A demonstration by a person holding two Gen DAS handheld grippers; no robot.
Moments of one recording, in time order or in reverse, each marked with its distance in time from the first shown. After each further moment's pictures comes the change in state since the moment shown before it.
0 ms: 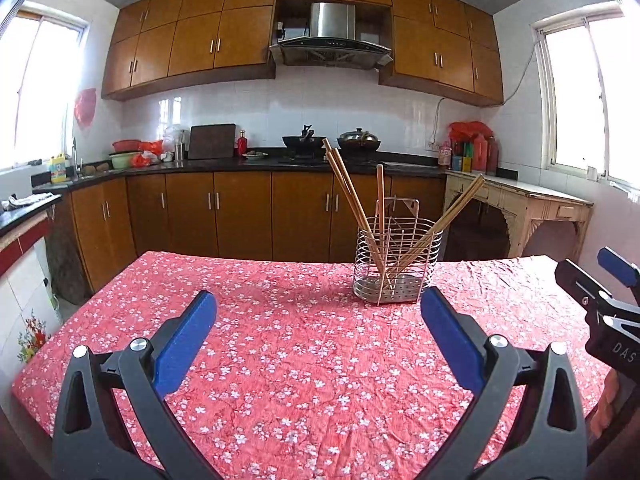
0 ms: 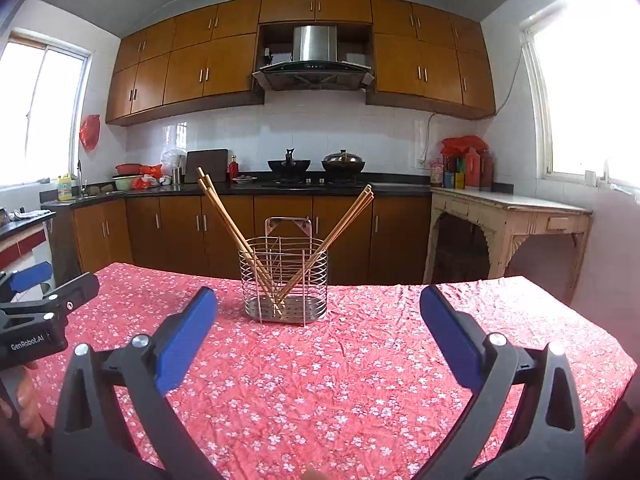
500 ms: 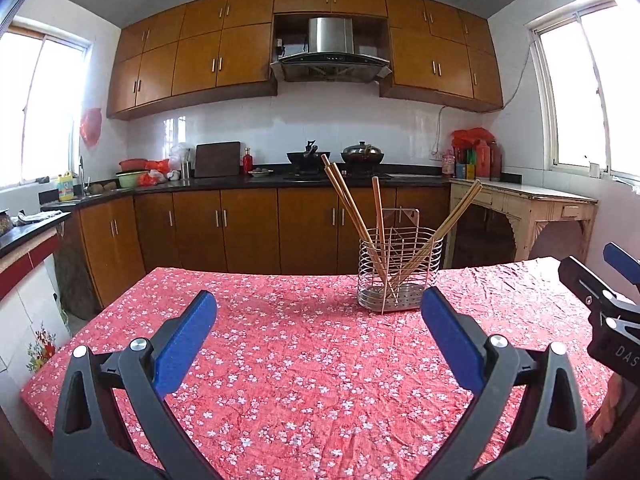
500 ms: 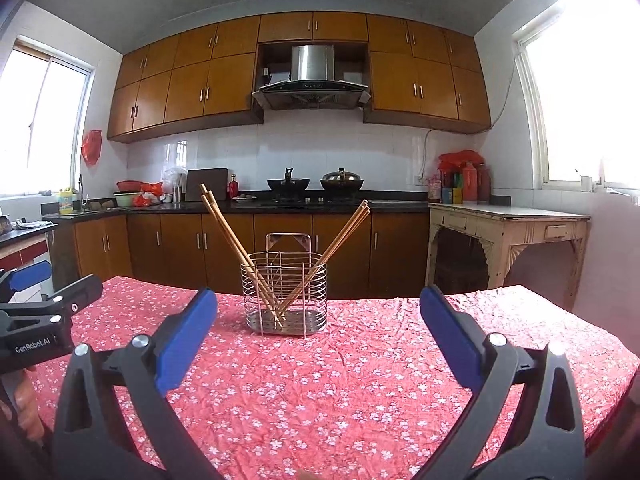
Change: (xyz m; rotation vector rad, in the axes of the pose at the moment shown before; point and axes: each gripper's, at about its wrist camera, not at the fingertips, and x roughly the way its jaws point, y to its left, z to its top) left arm -0.014 -0.012 -0.008 0.026 -0.057 0.024; right arm -0.016 -0.005 -0.009 0.012 -0.071 -0.001
